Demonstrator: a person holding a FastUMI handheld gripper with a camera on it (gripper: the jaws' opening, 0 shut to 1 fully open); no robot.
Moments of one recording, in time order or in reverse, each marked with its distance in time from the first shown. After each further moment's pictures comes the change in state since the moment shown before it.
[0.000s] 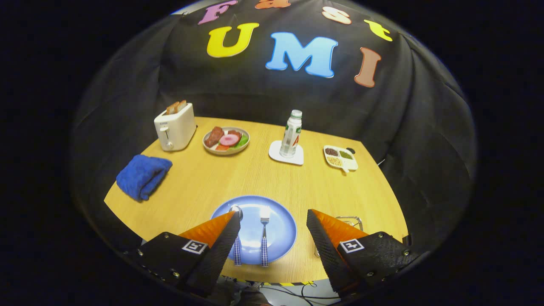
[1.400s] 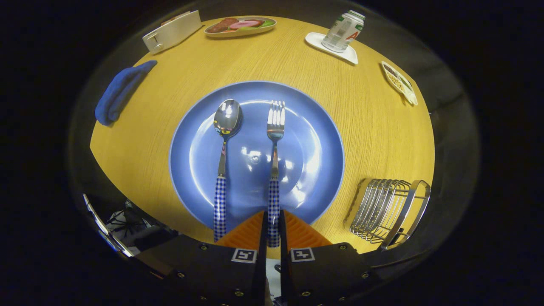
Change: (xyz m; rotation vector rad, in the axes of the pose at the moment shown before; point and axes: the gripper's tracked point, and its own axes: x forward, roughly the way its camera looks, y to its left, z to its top) arm 0.082 0.004 -0.113 -0.166 0.698 0.117
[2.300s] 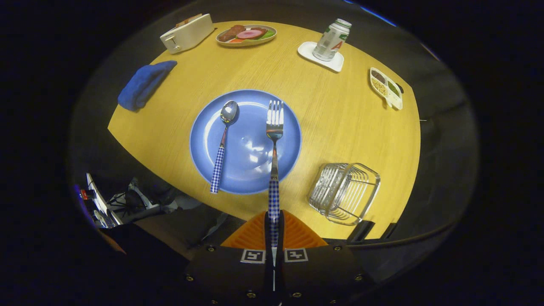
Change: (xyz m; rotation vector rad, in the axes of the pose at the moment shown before) arm -0.110 -0.059 -0.045 -0.072 0.035 0.032
